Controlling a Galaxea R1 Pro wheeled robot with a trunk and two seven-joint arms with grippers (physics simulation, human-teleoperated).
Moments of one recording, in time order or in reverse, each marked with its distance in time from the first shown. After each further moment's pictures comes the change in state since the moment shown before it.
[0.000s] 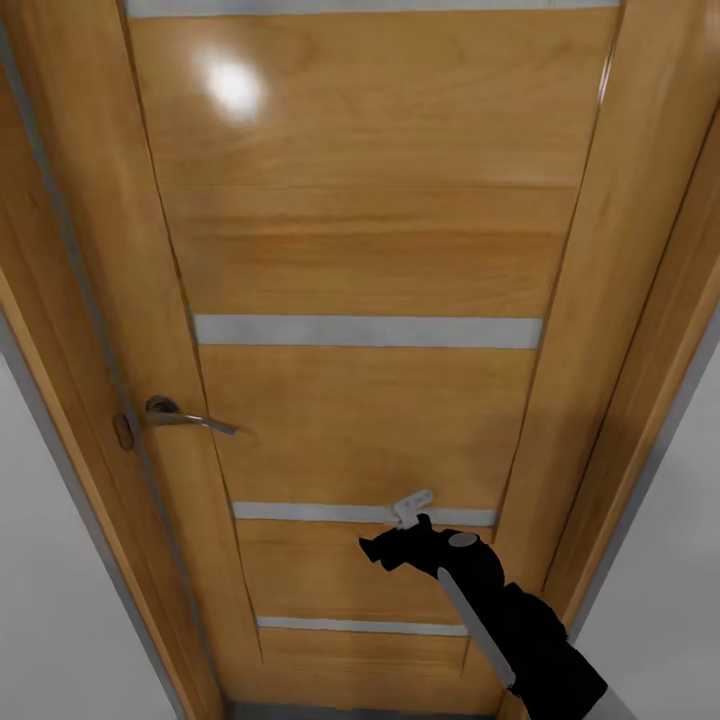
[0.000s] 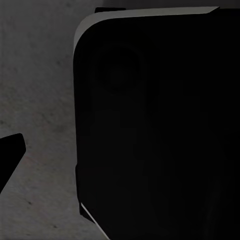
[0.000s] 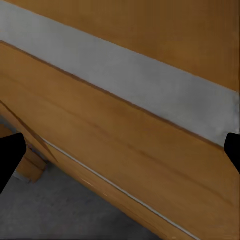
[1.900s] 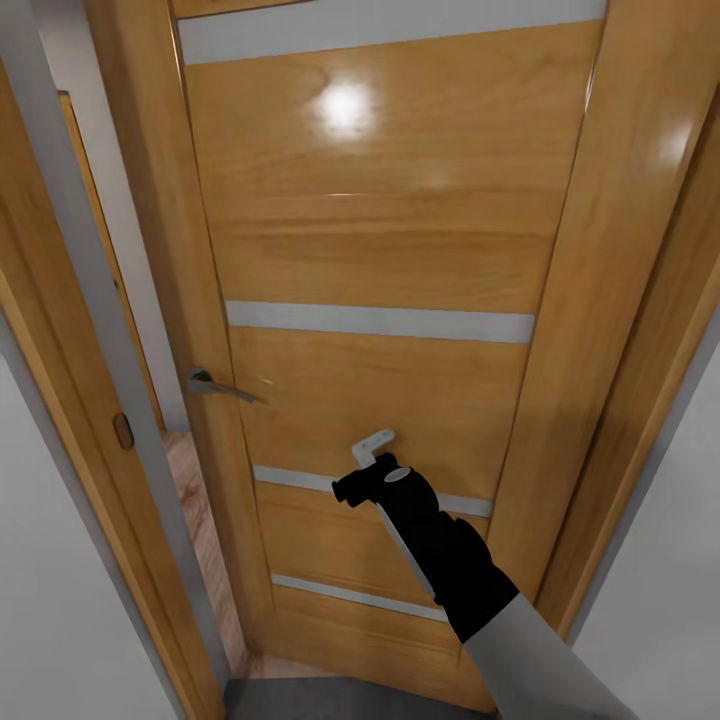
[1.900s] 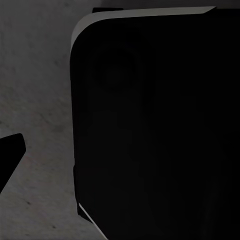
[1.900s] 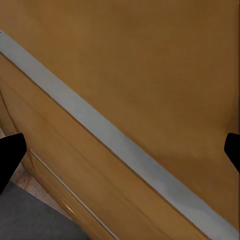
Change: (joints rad) left arm 0.000 -0.004 0.000 0.000 -0.003 0.000 0.000; right arm -0.237 0.218 0.013 0.159 0.269 0.094 -0.057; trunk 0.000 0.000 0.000
